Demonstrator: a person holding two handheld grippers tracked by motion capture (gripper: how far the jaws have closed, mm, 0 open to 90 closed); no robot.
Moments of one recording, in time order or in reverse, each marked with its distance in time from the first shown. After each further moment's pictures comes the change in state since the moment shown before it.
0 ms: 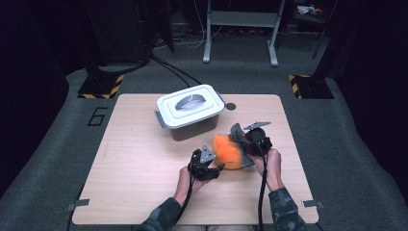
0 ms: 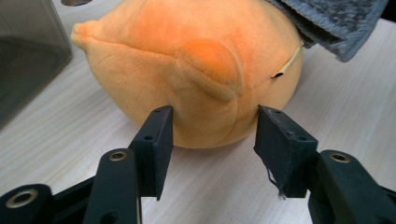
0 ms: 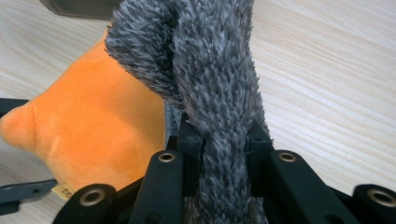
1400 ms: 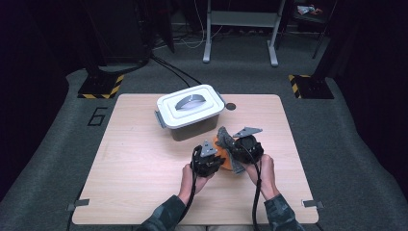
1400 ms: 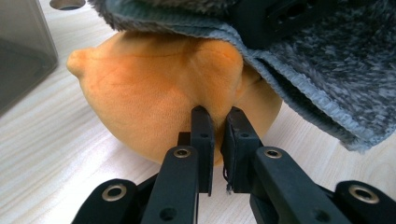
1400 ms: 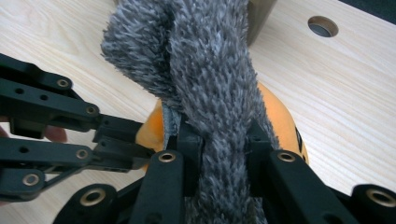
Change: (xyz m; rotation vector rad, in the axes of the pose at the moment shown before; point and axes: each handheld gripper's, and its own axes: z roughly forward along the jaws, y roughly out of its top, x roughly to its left) left arm -0.002 0.019 -0.010 -0.022 -0.055 -0.115; right arm 0.044 -0.001 -0.026 -0.077 0.076 -0.116
